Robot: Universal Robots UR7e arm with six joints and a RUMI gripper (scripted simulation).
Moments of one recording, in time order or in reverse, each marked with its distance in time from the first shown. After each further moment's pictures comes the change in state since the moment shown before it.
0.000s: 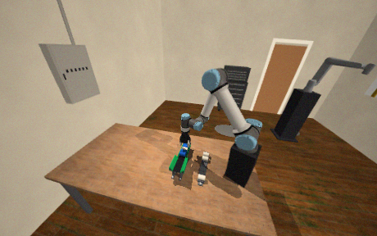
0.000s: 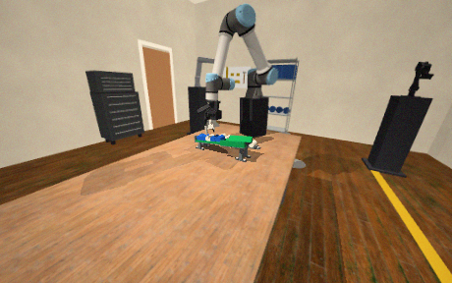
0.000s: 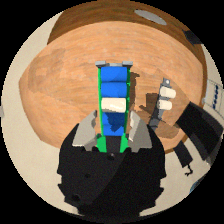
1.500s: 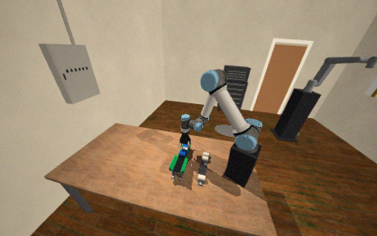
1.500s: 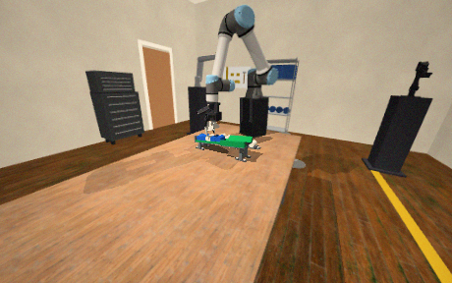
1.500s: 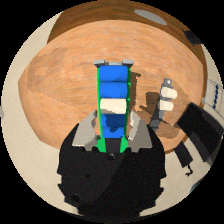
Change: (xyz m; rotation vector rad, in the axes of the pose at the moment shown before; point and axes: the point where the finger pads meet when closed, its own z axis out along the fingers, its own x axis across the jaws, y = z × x) arm 0.001 0.000 0.009 -0.001 0.001 0.000
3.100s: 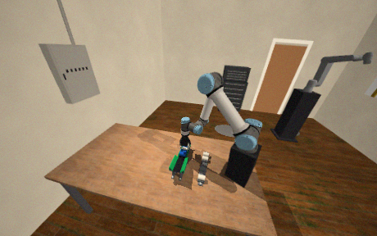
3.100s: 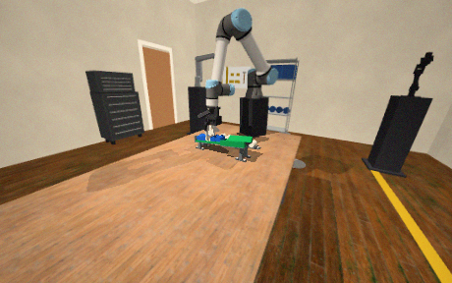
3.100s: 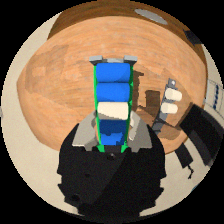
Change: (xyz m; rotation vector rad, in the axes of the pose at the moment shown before) arm 0.000 0.000 0.026 0.000 0.000 0.000
